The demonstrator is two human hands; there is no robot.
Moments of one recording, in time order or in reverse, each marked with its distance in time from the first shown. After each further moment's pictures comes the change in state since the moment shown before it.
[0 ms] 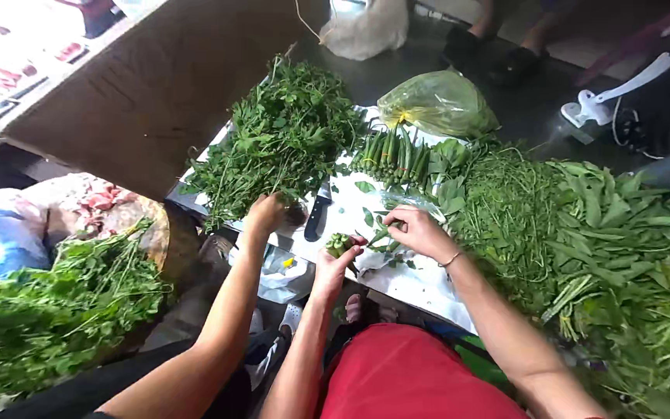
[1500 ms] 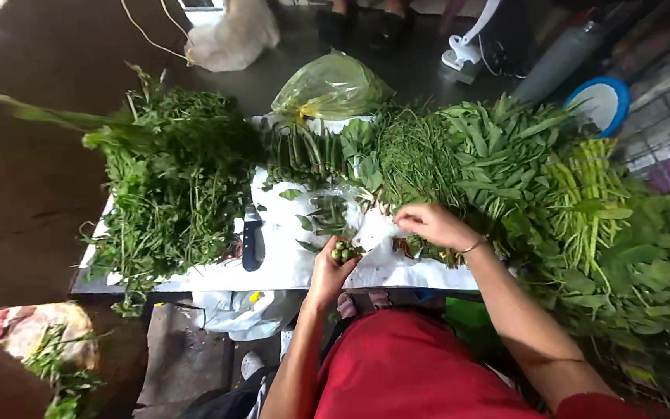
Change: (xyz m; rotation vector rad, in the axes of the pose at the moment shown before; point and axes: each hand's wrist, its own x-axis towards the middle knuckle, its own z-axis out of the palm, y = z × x) left_hand 0.000 -0.037 0.075 0.666 -0.490 0.109; right_hand -0.146 0.059 -0.068 0.106 0.089 0.307
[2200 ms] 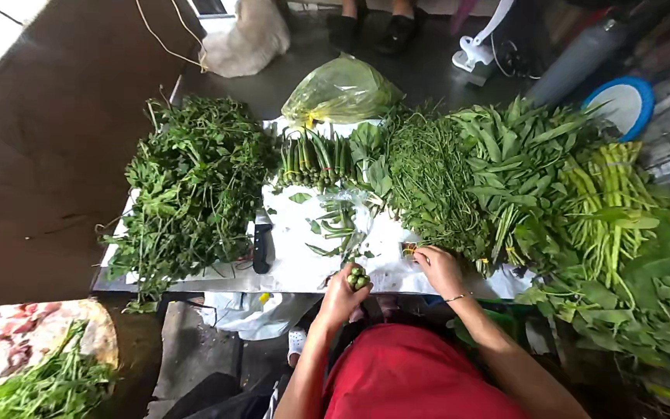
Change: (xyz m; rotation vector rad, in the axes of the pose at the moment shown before) left_hand -0.031 0.003 0.000 0.189 -0.172 -0.178; right_hand -0.035 0.060 0.103 -0.179 0.306 0.379
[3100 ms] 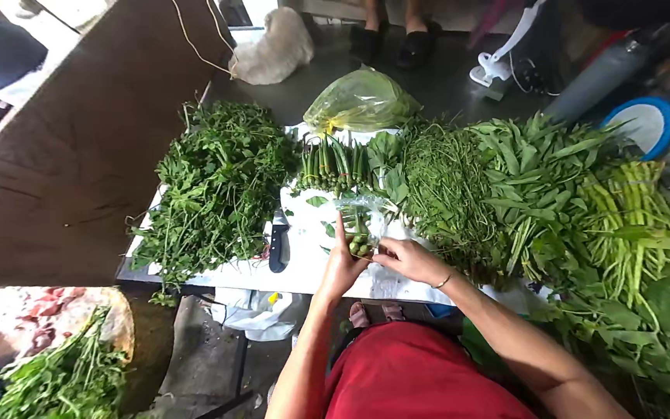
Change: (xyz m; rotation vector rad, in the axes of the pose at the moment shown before) left_hand 0.045 0.014 -0.041 -0.117 0.202 0.189; right_hand 0.040 -0.112 -0.029 0.142 -0.472 -0.446
